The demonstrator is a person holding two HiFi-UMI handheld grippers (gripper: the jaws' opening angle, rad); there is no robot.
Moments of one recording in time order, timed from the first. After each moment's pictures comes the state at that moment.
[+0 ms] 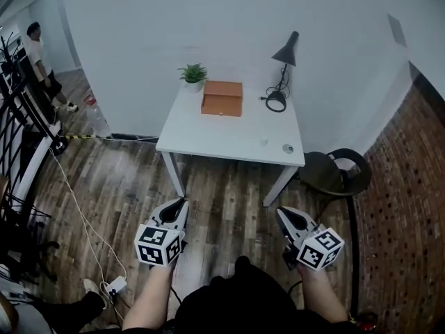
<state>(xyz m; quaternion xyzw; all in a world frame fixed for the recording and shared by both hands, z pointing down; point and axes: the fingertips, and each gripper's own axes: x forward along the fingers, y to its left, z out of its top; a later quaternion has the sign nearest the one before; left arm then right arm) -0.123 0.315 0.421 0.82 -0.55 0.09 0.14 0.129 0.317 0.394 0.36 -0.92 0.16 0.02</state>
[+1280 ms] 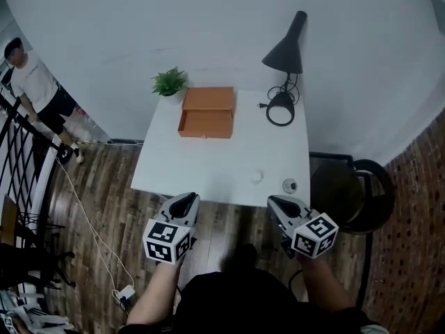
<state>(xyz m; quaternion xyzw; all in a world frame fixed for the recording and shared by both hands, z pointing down) 0.002 -0.034 0.442 0.81 -0.54 0.17 0.16 0.191 -0.048 0.447 0.30 -0.93 0.21 0.05</state>
